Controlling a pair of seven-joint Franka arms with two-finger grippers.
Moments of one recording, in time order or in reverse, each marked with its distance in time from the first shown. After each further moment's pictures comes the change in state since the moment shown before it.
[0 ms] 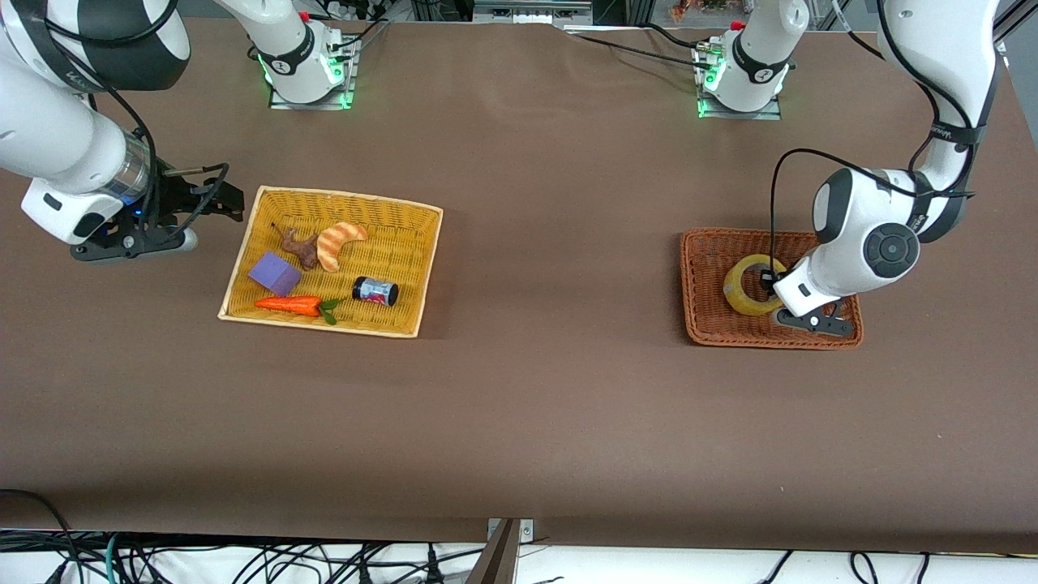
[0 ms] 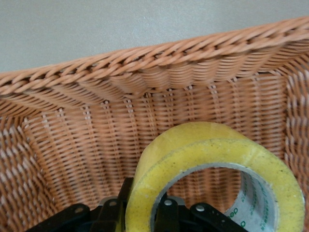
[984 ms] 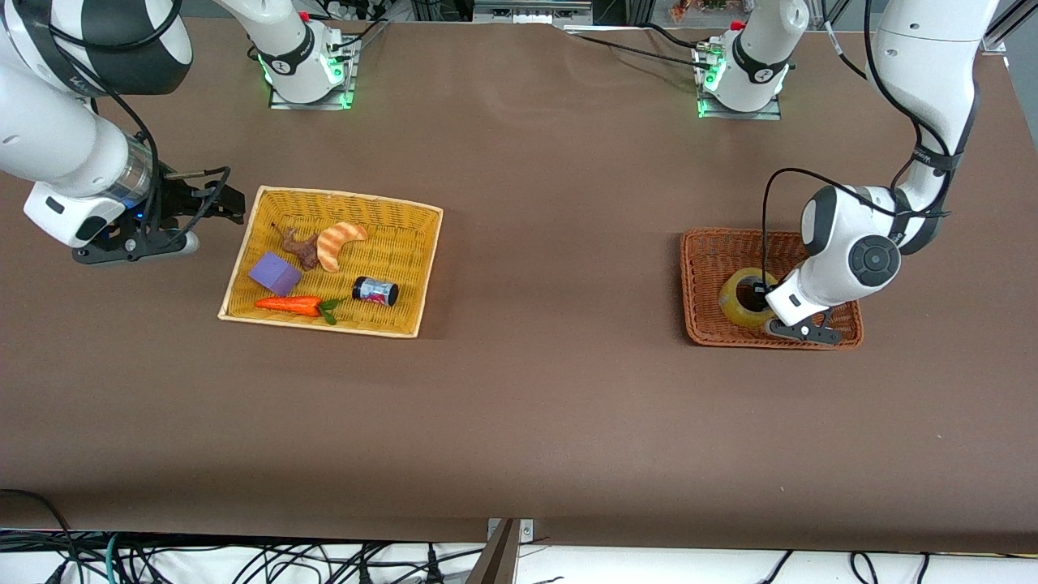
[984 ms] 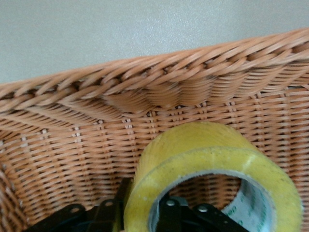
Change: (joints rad) left arm 0.010 0.077 -0.002 0.031 0.000 0.044 0.005; right arm 0.000 0.006 0.000 0.000 -0.012 0.011 0.000
